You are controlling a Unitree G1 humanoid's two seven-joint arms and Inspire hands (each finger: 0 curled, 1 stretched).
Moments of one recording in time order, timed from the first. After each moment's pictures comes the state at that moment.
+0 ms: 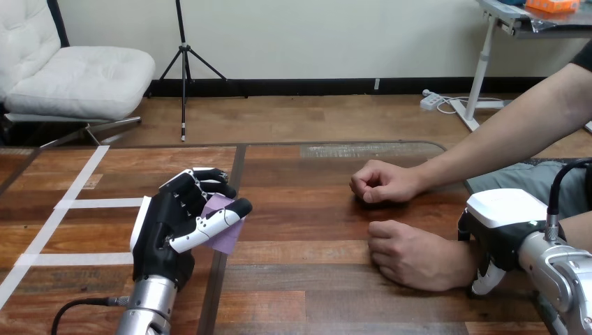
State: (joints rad) left arm -0.35 0.07 0.25 1.03 -0.27 -0.74 -0.43; right arm -0.23 -0.67 0.27 0.17 -0.98 0.14 0.42
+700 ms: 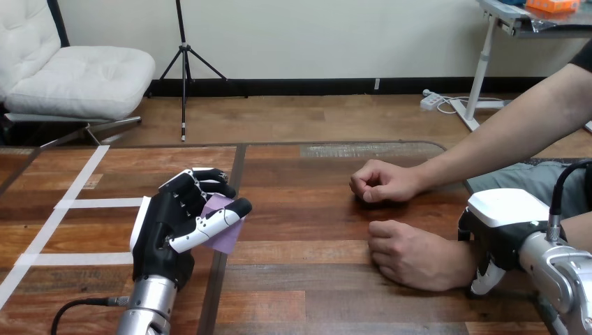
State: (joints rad) left arm -0.35 0.07 0.25 1.03 -0.27 -0.74 -0.42; right arm -0.22 -0.68 0.27 0.17 -0.95 0.14 0.40
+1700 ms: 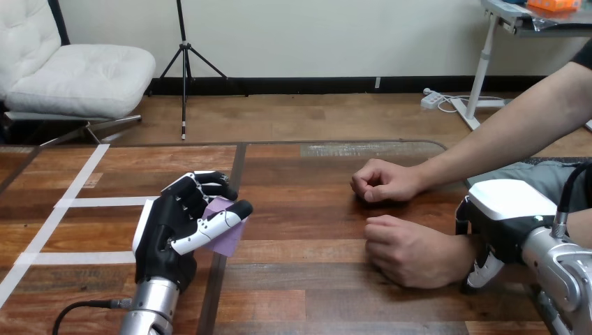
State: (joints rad) left arm -0.34 0.06 0.25 1.03 -0.27 -0.71 -0.43; right arm -0.22 -0.69 0.25 0.17 -0.88 0.10 0.33
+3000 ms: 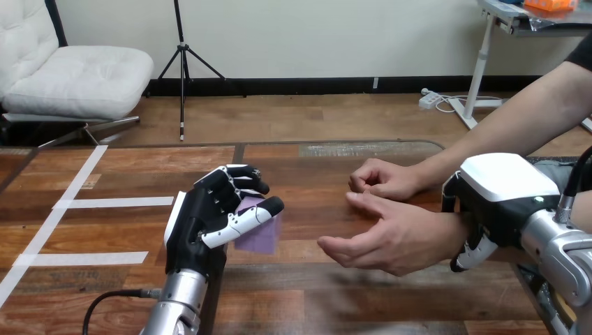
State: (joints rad) left arm -0.37 0.00 0.21 1.03 -0.25 -0.71 -0.43; right arm -0.18 -0.71 0.22 -0.06 -0.86 0.13 0.38
